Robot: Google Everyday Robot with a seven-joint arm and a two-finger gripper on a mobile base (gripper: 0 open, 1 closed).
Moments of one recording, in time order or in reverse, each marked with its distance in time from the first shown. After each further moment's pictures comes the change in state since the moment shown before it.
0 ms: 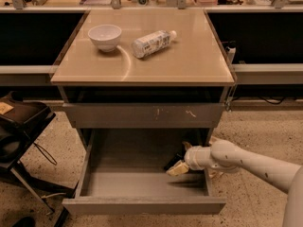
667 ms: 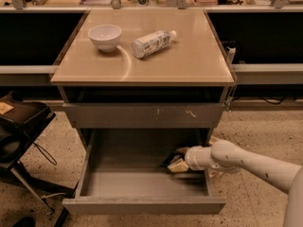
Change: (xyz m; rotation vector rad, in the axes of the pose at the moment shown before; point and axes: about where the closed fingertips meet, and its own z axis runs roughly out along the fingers) arm 0.000 0.000 0.000 0.000 0.000 0.000
